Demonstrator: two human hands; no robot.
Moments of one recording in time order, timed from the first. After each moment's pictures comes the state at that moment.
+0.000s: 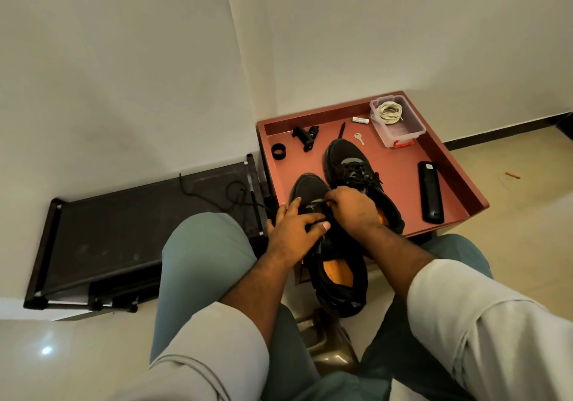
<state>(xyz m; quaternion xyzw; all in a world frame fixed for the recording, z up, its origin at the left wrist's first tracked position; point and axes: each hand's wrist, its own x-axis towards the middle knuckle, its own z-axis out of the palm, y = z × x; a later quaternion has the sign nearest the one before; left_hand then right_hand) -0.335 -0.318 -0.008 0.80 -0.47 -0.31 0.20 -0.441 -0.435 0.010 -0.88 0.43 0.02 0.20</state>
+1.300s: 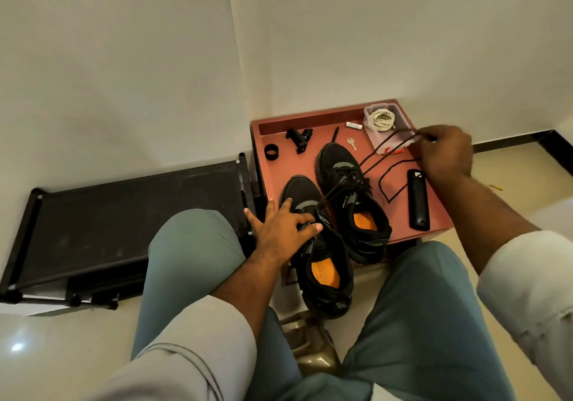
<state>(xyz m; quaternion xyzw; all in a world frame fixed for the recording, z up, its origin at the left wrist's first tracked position) -0.333 -0.325 -0.005 0.82 -0.50 -0.25 0.09 -0.523 -0.555 0.088 -0.74 0.61 -0.25 0.16</state>
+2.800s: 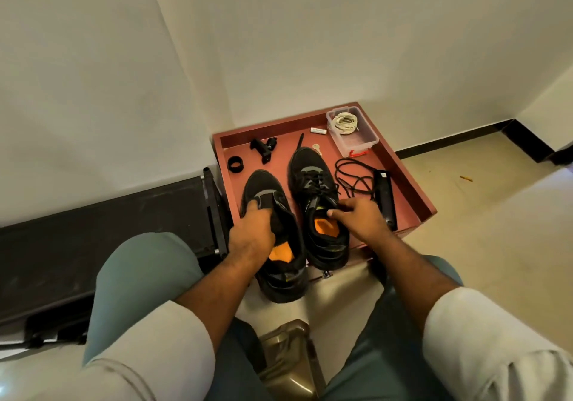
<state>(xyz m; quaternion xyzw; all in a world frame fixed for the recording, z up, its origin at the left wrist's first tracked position) -0.349 -0.362 0.010 0.85 -0.47 -0.22 0.08 -0.536 -0.488 0.010 -0.74 0.54 -0.08 0.40</state>
